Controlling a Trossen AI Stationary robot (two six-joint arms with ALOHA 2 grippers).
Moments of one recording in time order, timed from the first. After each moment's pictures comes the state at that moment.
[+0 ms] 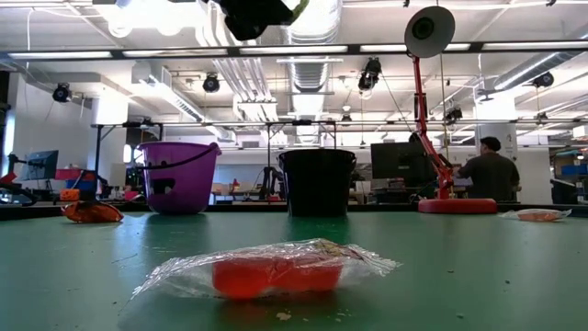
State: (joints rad) left arm 0.11 1.42 1.30 -0.42 0.19 0.04; right arm 0.40 1.74 1.74 -0.94 0.70 1.06
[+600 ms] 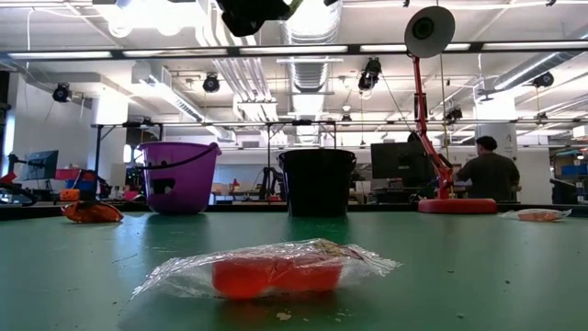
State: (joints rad) left arm 0.11 1.39 1.30 -0.43 0.19 0.05; right arm 0.37 1.76 1.74 -0.93 0.72 1.05
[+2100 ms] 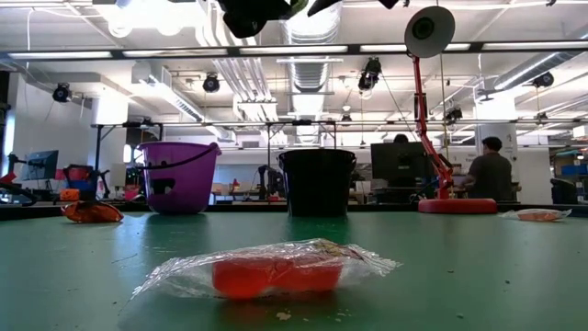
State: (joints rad) left arm 0.12 1.40 1.30 -0.42 0.22 0.04; right arm 0.24 1.76 1.74 -0.79 0.86 0.96
